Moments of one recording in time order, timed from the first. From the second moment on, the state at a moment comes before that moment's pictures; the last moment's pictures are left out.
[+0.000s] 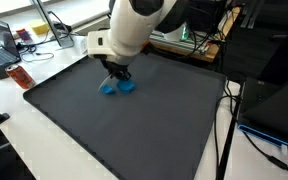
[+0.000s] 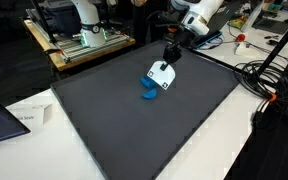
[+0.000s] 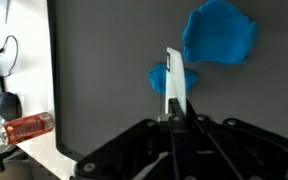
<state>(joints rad) 0.19 0.60 0.06 -1.64 -0.65 1.91 0.54</state>
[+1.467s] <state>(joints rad) -0.02 0.41 0.10 -1.78 -0.01 2.10 -0.38</state>
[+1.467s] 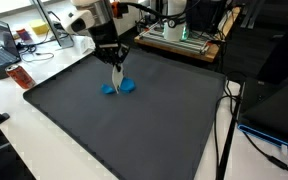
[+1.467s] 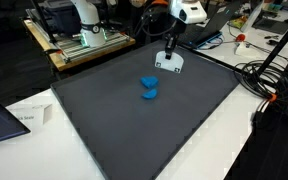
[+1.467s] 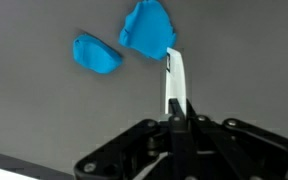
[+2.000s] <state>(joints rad) -0.12 0.42 0.11 -1.78 0.22 2.01 -0.62</state>
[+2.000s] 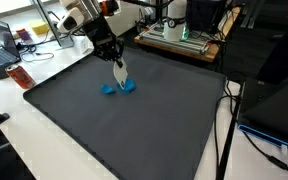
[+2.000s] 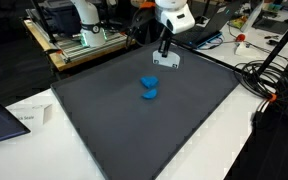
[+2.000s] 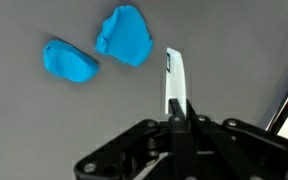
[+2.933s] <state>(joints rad) -0.22 0.50 0.11 -1.77 0.36 1.92 -0.92</state>
